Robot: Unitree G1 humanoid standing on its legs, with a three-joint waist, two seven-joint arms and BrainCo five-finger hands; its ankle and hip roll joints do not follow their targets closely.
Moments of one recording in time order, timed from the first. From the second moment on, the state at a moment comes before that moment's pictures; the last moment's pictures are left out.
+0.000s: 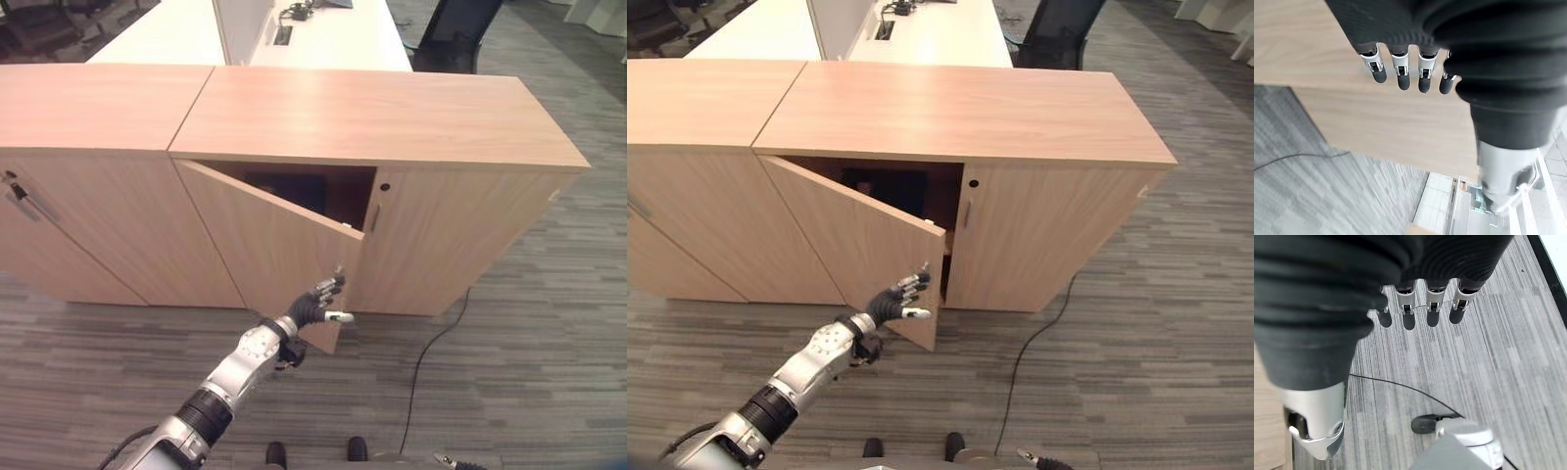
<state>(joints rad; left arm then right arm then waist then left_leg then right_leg) -0.34 0.31 -0.49 0.59 -0.24 0.01 -0.09 -0.06 -0.24 0.02 1.41 0.29 0.05 -0.12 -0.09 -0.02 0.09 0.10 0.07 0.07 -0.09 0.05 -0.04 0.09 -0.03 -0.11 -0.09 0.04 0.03</state>
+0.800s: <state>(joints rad) -0.73 0.52 -0.40 1.10 -0.14 0.02 0.18 -0.03 -0.29 0.10 1.38 0.30 0.06 -0.08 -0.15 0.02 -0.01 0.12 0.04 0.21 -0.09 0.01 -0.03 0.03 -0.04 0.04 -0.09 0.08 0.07</state>
